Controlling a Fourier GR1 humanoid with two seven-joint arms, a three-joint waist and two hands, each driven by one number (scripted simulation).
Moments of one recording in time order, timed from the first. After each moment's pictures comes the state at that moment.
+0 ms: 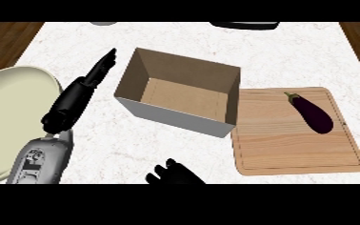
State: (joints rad) left arm -0.26 0.21 -0.02 -1.54 -0.16 -0.24 -0.06; right arm -0.13 -0.03 0.89 -1.71 1.36 0.18 -0.03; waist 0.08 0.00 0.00
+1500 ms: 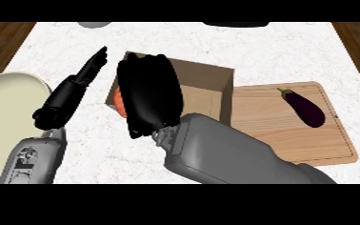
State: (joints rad) left arm -0.27 0.23 0.02 -1.52 -0.15 -0.25 -0.06; right arm -0.98 0.00 0.69 -1.44 0.76 0.08 0.89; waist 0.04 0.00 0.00
